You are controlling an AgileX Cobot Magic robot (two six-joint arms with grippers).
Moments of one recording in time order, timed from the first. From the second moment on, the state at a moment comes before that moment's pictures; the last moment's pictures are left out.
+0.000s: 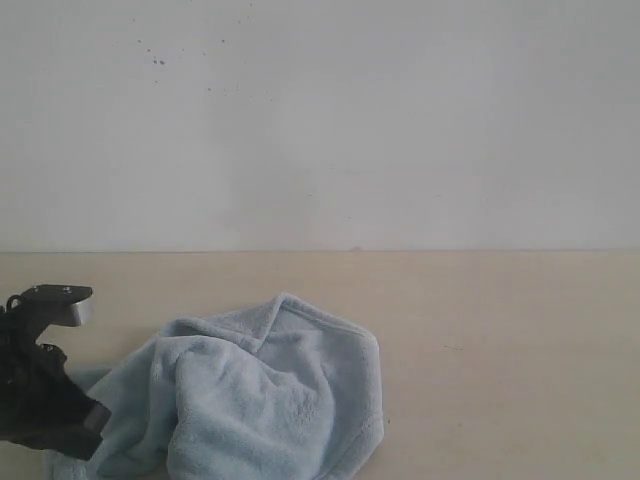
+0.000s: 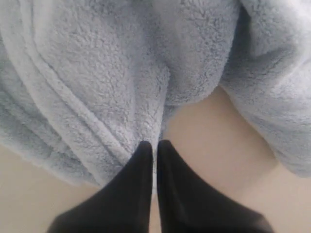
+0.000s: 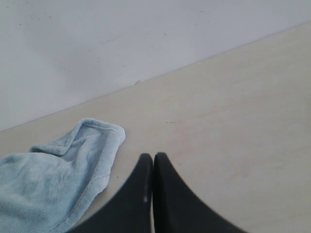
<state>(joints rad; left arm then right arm) -0.10 1.69 -0.87 -0.51 0.68 0.68 0.20 0.11 0.00 0.28 0.15 0.16</state>
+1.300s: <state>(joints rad) -0.10 1.67 -0.84 -0.48 0.51 0.63 0.20 0.11 0.00 0.28 0.15 0.16</state>
